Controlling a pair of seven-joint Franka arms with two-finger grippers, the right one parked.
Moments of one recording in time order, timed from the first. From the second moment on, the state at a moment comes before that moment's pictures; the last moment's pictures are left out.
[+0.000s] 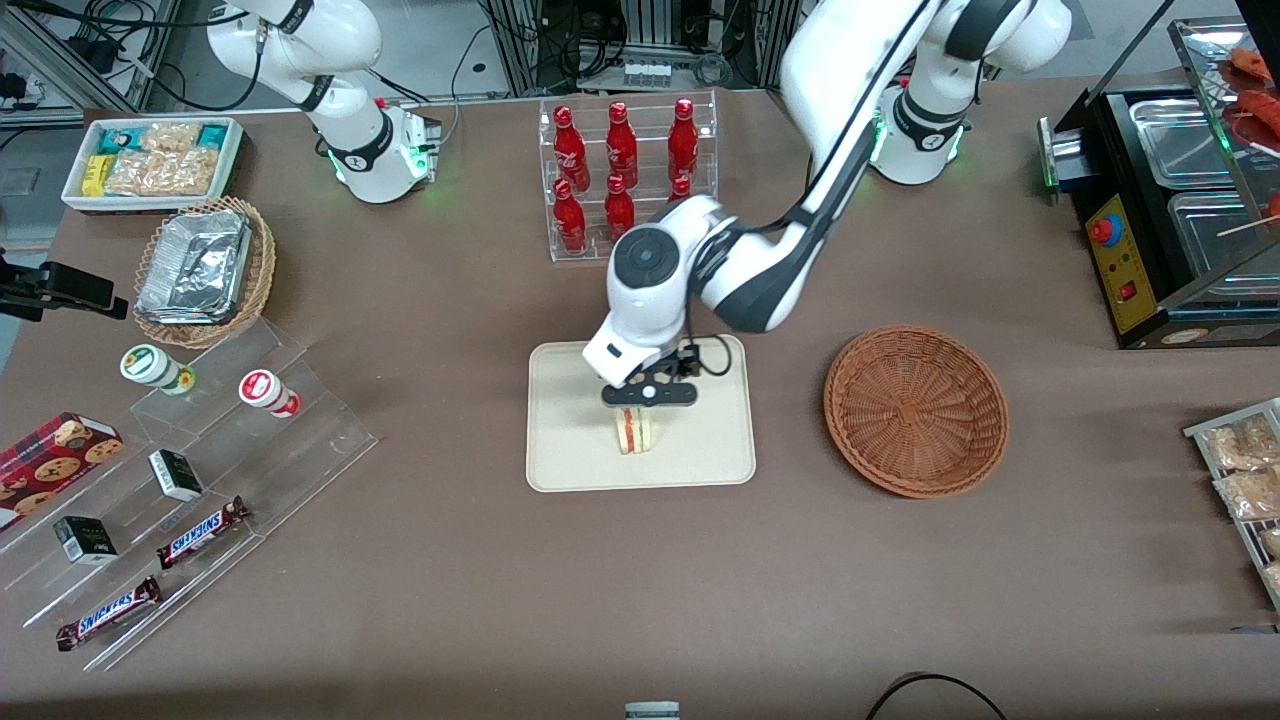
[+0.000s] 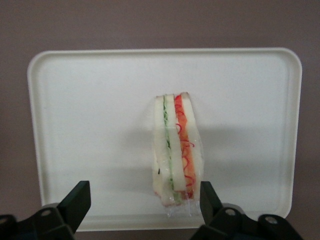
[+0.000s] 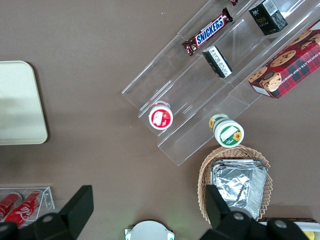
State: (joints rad) arm -0.76 0.61 -0.01 -1.44 0.02 2.09 -0.81
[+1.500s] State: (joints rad) arm -0.03 0.00 0.05 -1.61 0.03 1.60 0.07
